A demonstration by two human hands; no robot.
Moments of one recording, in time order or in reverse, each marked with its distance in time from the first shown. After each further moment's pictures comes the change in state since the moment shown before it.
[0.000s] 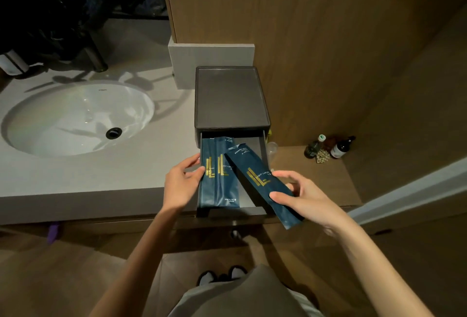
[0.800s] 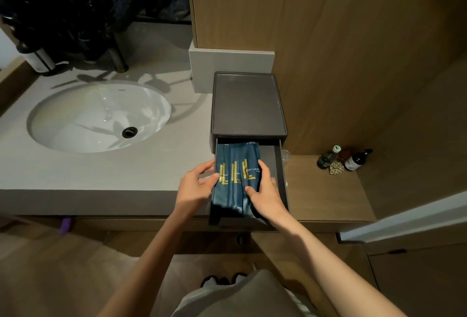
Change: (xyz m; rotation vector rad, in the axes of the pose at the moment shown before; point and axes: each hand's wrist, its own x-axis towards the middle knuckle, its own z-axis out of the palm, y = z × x) left_hand 0.003 -0.004 -0.006 0.043 -0.035 0.032; right_hand 0.088 0.003 0.084 -0.143 0.165 -0.031
